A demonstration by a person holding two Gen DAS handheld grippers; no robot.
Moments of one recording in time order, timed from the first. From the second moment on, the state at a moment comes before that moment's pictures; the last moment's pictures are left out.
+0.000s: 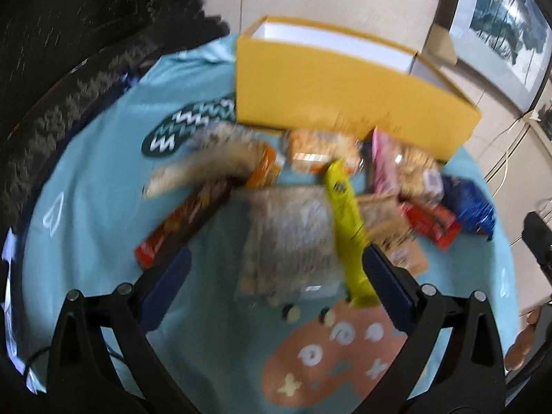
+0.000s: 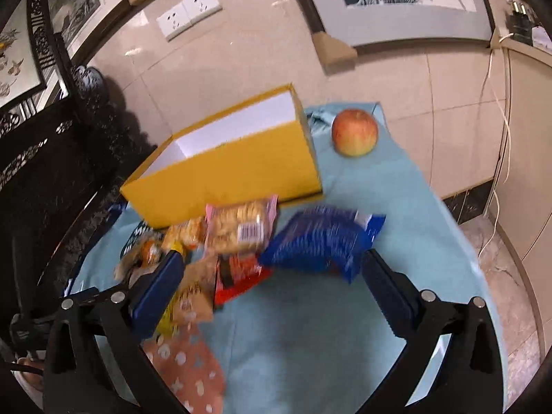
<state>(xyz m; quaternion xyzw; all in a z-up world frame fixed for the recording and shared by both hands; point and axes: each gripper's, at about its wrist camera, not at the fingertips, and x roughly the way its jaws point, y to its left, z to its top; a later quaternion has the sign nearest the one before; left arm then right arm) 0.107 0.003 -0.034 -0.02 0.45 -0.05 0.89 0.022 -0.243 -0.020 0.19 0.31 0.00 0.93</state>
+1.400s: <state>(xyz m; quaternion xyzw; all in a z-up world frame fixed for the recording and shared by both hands) 0.126 0.040 -0.061 -0.08 0.47 -0.06 0.88 0.035 -0.197 -0.048 0.07 0.35 -0.01 0.93</state>
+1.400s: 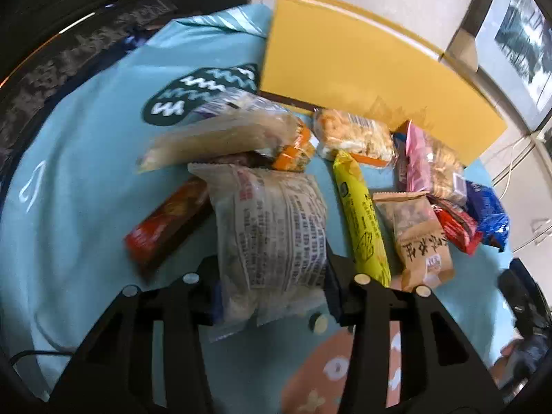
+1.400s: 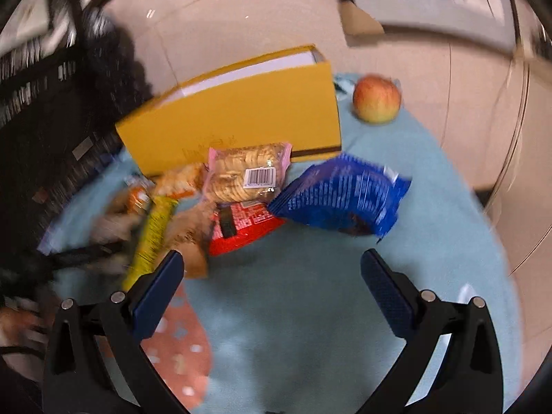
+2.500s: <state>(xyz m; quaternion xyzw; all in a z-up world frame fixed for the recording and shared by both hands) 0.109 0.039 -0.066 -0.06 0.47 -0.10 0.88 0.067 -0.203 -0.046 0.06 0.42 0.11 0.90</state>
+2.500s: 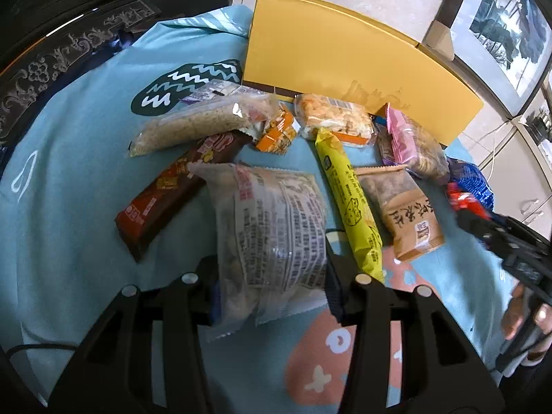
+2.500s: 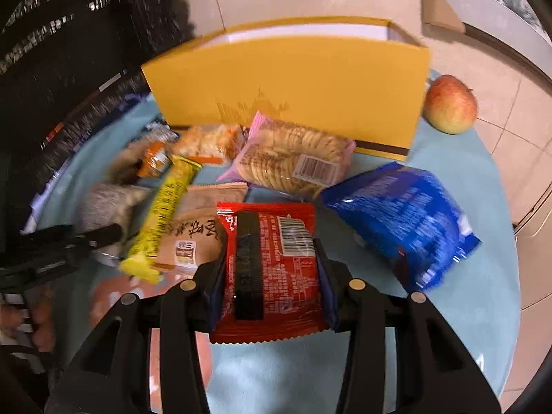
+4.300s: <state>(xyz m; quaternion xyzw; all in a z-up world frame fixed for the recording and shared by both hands) 0.200 -0.025 0.087 -0.03 0.35 -0.07 0.93 0.121 -0.244 0.049 0.13 0.25 0.01 0.96</state>
